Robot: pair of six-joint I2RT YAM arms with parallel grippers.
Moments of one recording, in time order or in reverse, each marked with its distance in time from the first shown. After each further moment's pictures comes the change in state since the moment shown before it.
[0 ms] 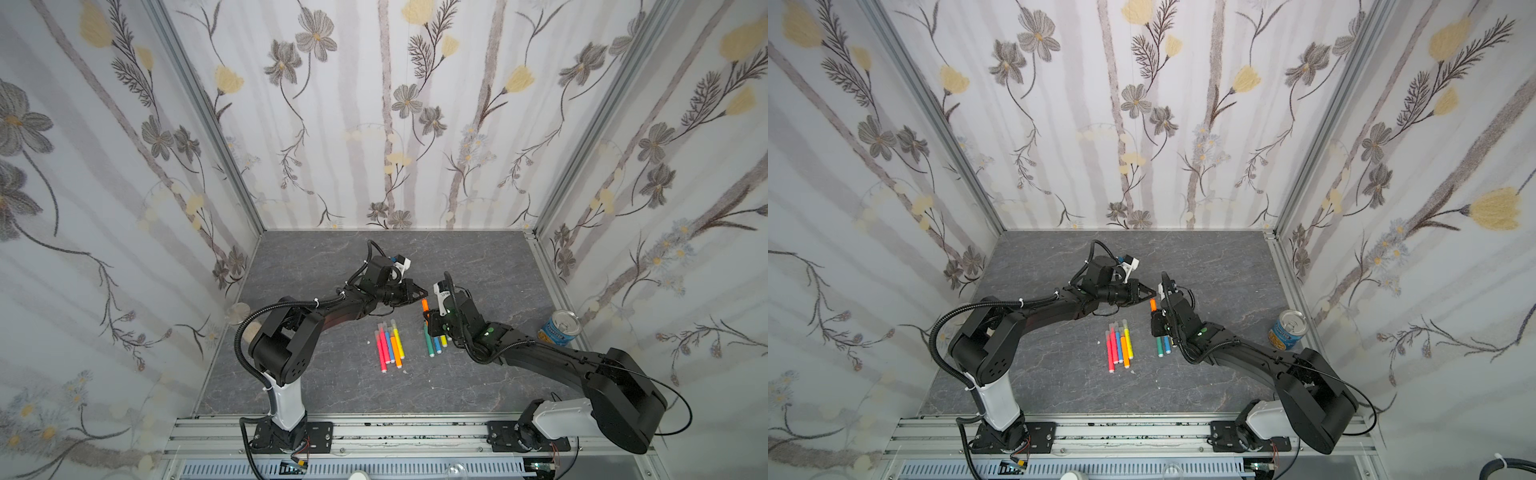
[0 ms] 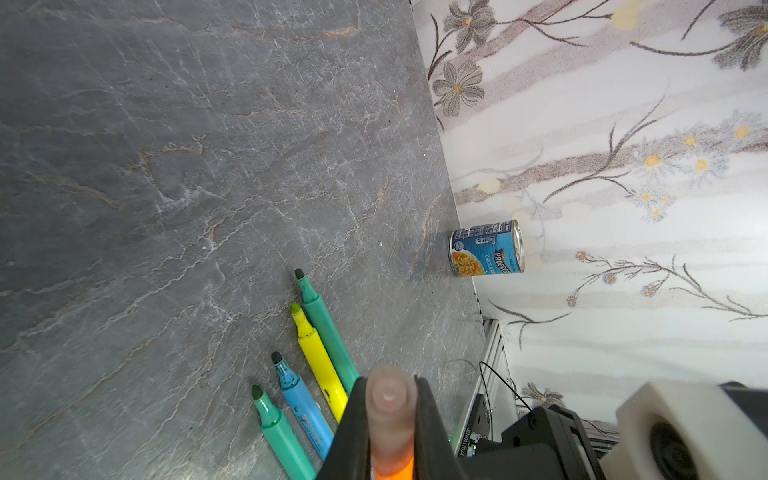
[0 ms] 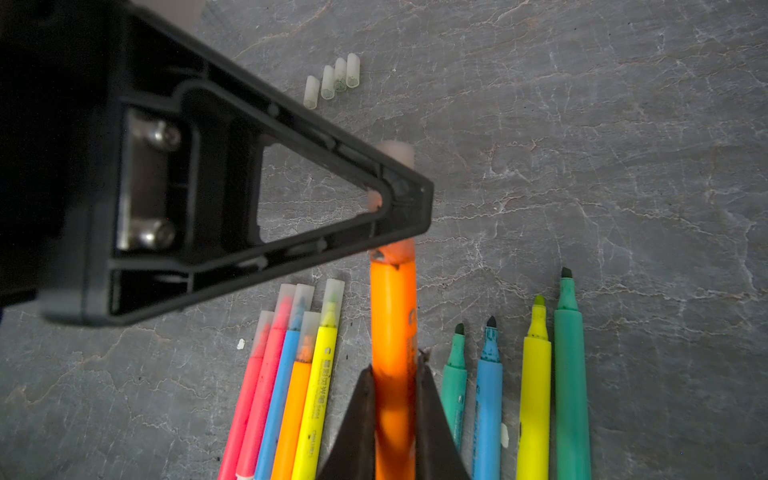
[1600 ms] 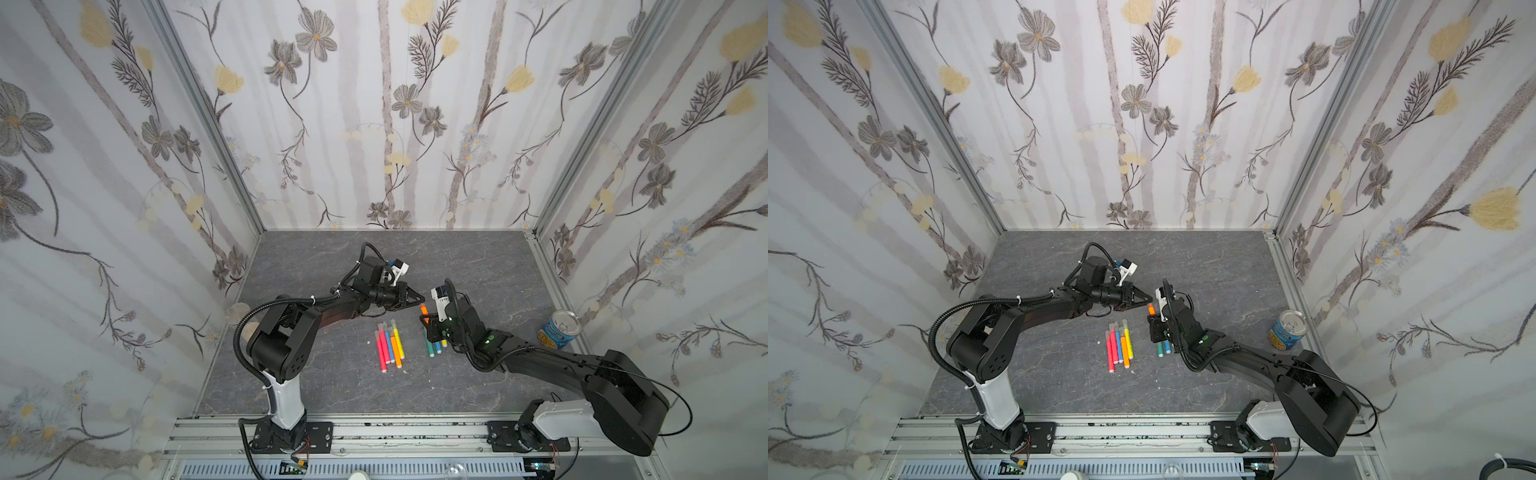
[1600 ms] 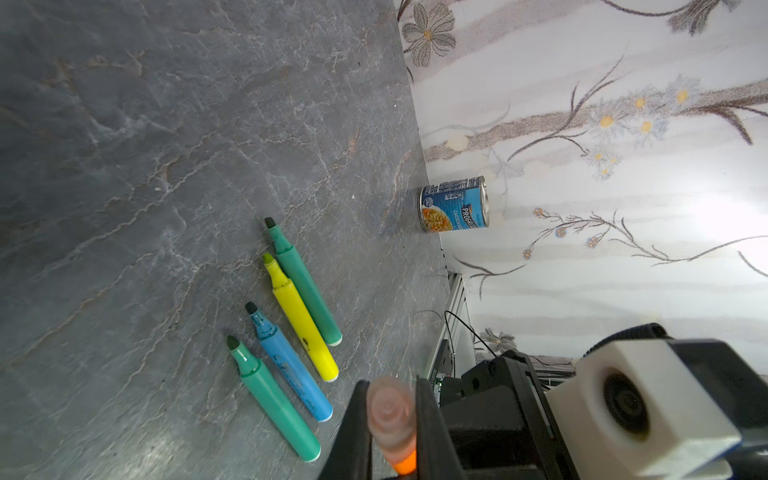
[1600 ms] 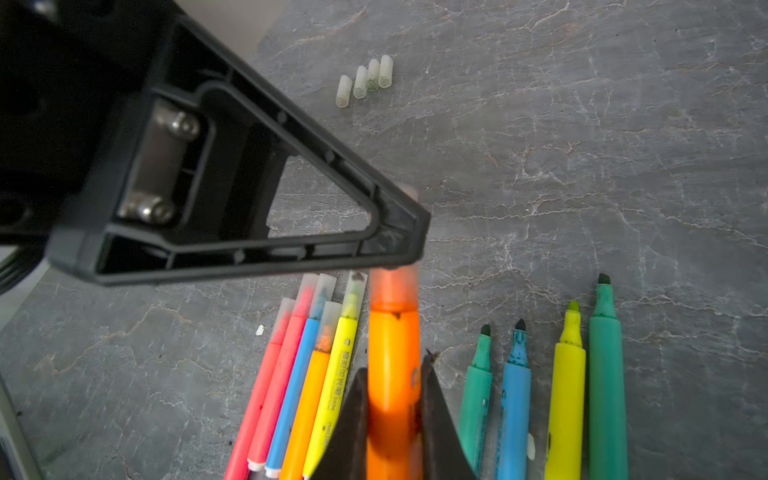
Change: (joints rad) left arm 0.089 0.011 -0.045 0.006 0.212 0.012; right arm 0.034 -0.024 -0.099 0.123 -0.035 -0.019
